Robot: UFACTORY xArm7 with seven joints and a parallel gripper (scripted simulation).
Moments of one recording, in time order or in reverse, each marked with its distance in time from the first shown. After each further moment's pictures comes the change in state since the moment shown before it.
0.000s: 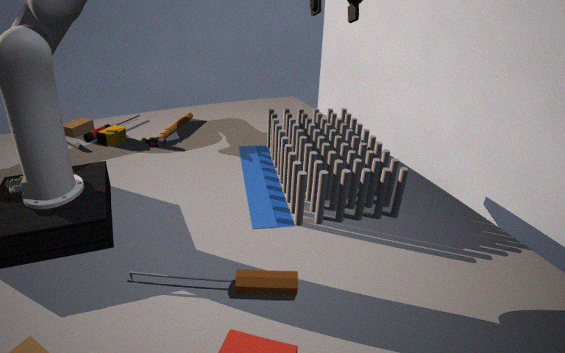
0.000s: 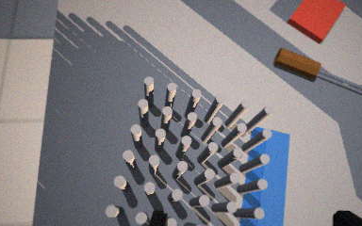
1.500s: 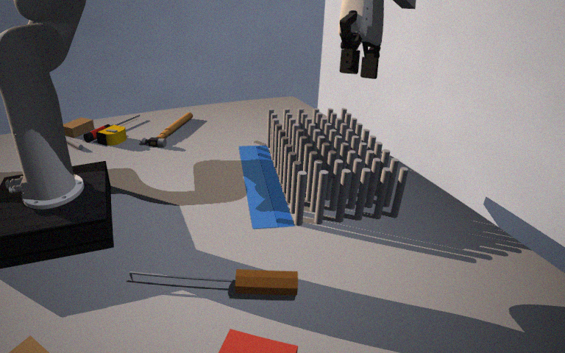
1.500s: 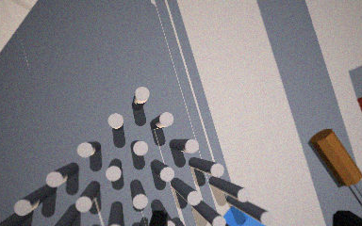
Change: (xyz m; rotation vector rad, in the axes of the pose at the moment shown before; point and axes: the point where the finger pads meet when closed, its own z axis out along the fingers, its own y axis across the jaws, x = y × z) arm 0.112 0.019 0.144 0.027 -0.149 -0.565
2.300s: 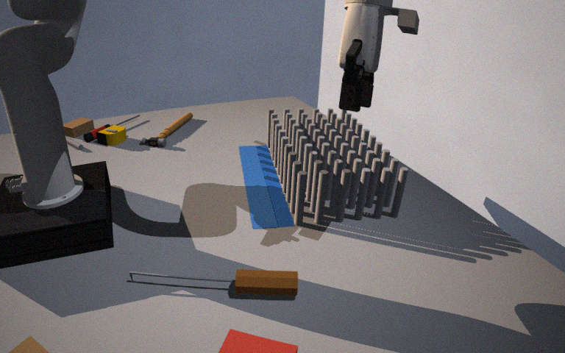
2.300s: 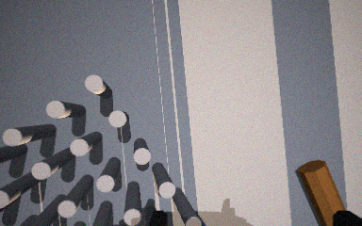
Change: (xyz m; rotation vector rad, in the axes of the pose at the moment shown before) arm 0.024 0.057 0.056 0.054 -0.049 -0.193
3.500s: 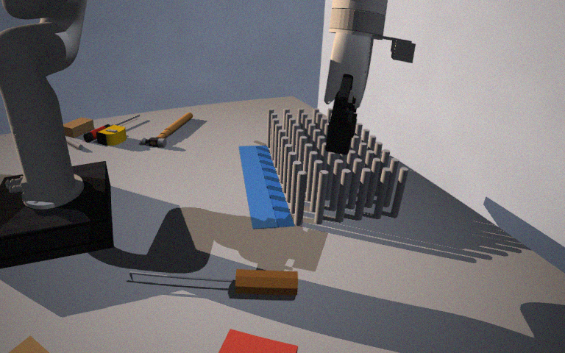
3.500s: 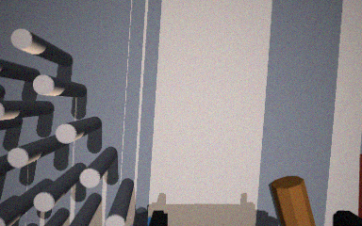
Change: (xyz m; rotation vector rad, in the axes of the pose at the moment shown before) arm -0.002 0.065 0.049 0.064 -0.021 -0.162
